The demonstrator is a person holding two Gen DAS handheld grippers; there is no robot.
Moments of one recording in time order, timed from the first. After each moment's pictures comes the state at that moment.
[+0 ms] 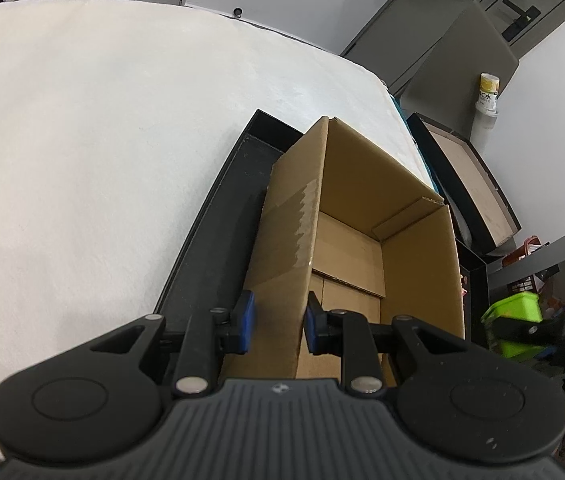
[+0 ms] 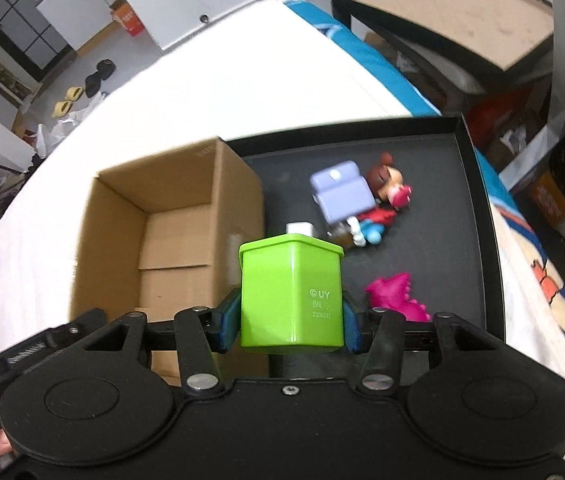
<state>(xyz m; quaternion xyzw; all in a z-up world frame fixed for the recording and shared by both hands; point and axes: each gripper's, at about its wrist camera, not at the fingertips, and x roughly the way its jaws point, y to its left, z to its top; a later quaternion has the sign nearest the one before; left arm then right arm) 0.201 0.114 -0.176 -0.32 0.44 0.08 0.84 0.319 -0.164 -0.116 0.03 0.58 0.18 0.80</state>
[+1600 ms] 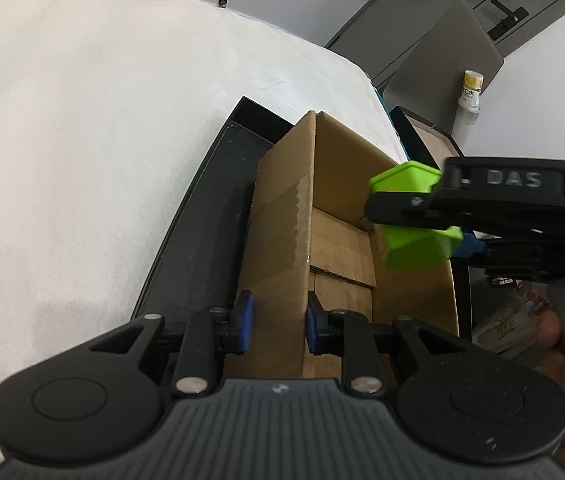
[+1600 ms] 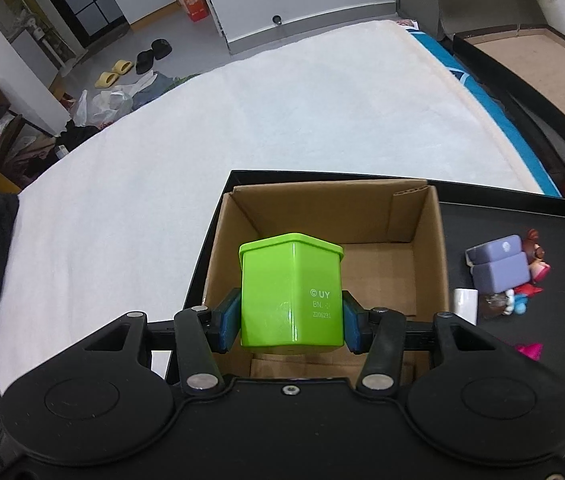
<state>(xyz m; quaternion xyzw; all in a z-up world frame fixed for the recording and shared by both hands) 0.197 0.122 -0.184 -0.34 0.44 0.04 0.83 0.313 -0.022 -0.118 -0.03 0.54 0.24 0.80</state>
